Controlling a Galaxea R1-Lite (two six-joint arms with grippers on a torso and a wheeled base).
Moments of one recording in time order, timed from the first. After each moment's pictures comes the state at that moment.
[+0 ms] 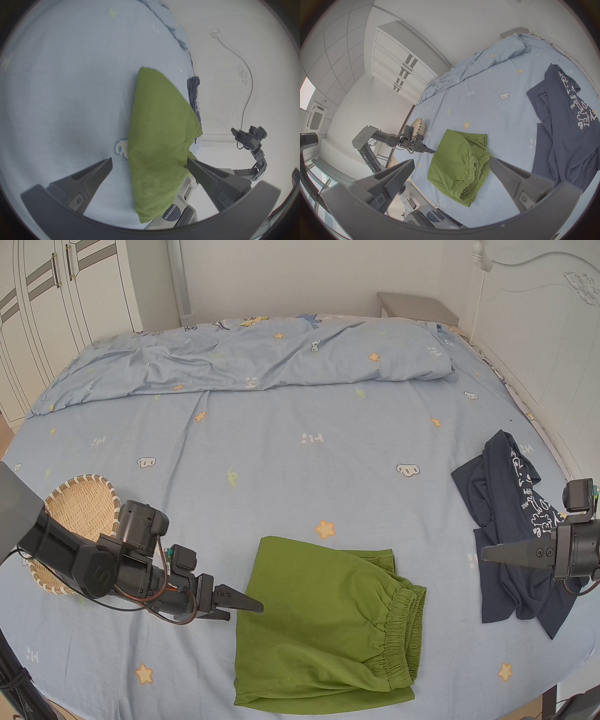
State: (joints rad) left arm -0.26 1.92 -0.79 -0.18 -0.74 -0.33; right arm 0.30 1.21 -0.77 0.10 0.49 0.29
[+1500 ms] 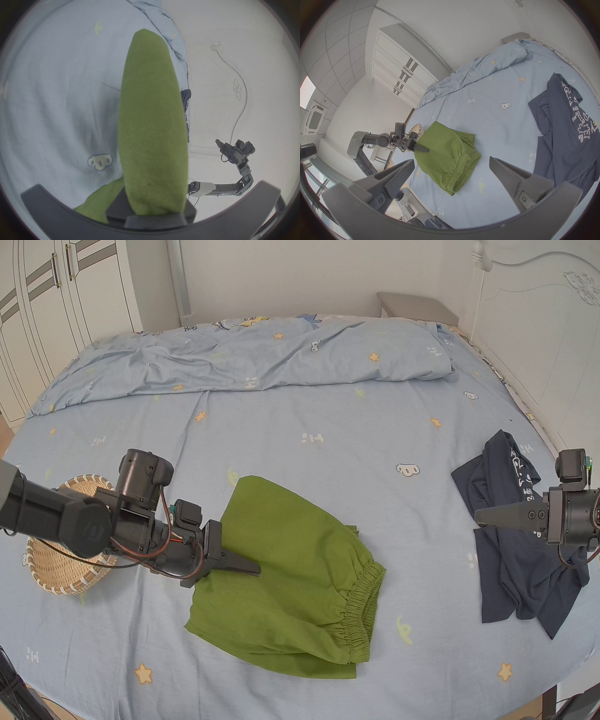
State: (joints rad) left arm -0.32 1.85 -1.03 -0.01 -0.74 -0.55; right arm 0.29 1.29 -0.89 0.11 0.49 0.28
